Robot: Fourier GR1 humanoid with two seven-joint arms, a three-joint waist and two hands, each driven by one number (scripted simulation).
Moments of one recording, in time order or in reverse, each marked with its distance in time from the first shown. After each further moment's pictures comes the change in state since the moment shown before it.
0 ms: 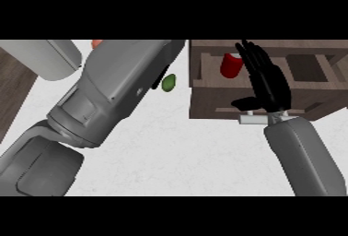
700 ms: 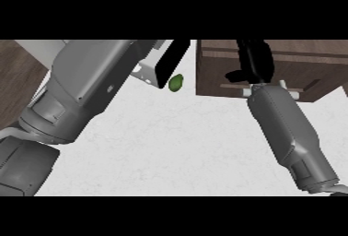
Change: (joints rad) left arm 0.108 0.105 -0.021 -0.151 -0.041 -0.038 0.088; right arm -0.341 0.061 -0.119 0.560 0.128 -0.343 -0.031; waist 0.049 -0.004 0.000
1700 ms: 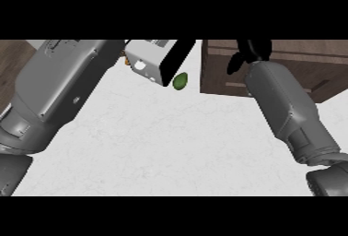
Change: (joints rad) left arm 0.189 0.129 -0.030 -0.272 -0.024 -0.043 0.107; right arm -0.268 -0.016 -0.113 0.336 -0.020 -0.040 -0.104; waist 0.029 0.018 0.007
